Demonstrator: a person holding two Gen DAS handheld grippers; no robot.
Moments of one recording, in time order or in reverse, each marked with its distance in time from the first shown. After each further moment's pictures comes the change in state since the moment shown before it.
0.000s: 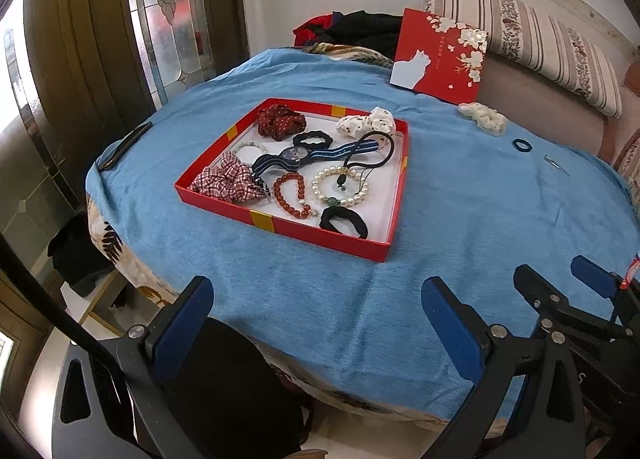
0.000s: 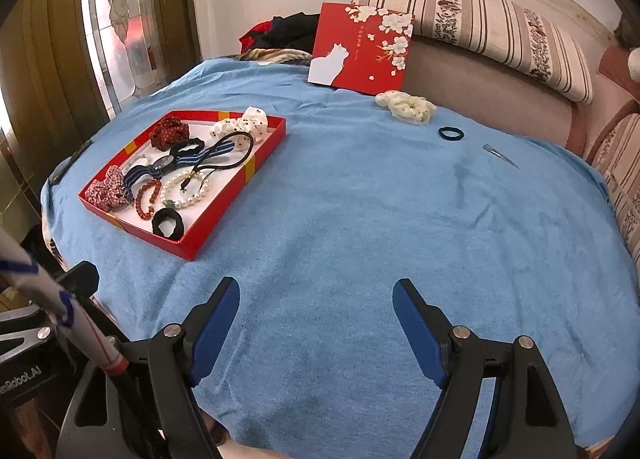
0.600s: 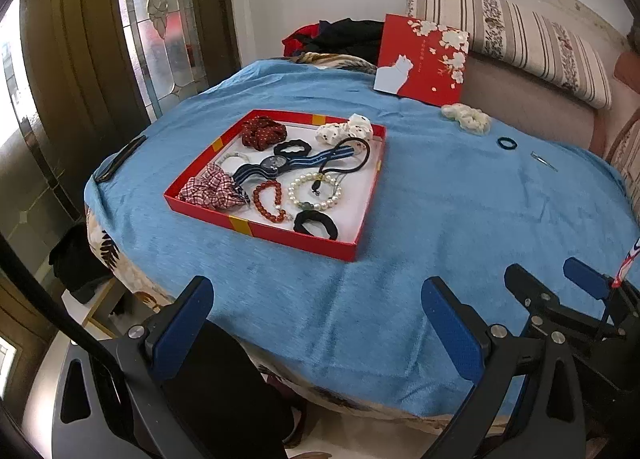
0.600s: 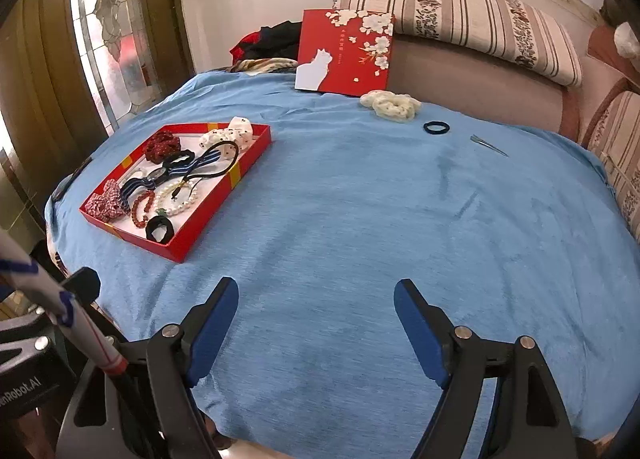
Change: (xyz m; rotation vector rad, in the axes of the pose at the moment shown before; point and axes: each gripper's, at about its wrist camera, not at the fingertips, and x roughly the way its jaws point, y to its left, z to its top) left arm -0.014 -0.029 -0.004 0.037 -0.025 0.001; right arm -0.010 -0.028 -0.009 0.054 -0.026 0.019
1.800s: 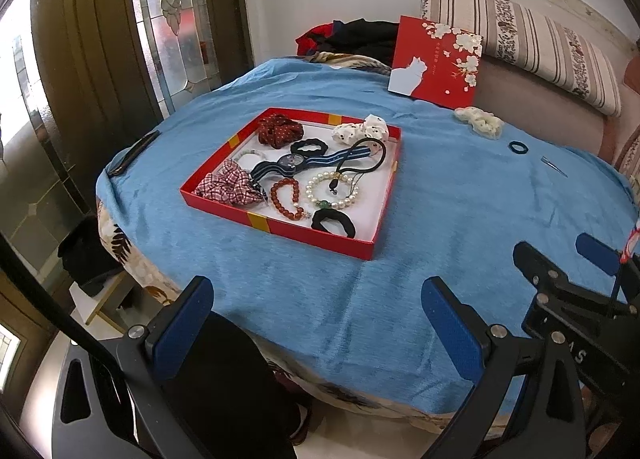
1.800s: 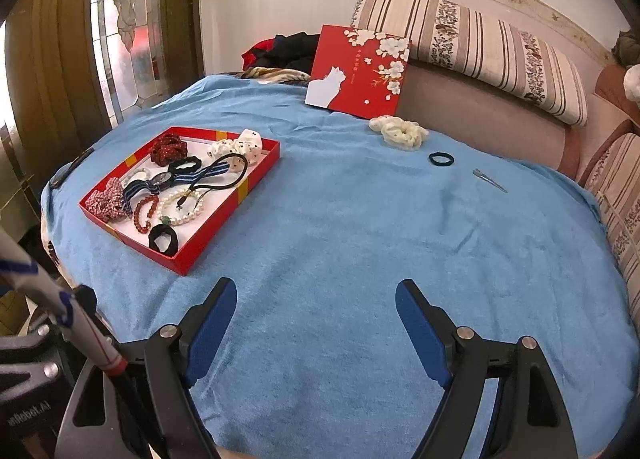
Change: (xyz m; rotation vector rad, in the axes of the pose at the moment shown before) left arm -0.006 0.009 -0.002 -0.035 0.000 0.040; right arm -0.005 0.016 0.015 -0.100 -0.039 -0.031
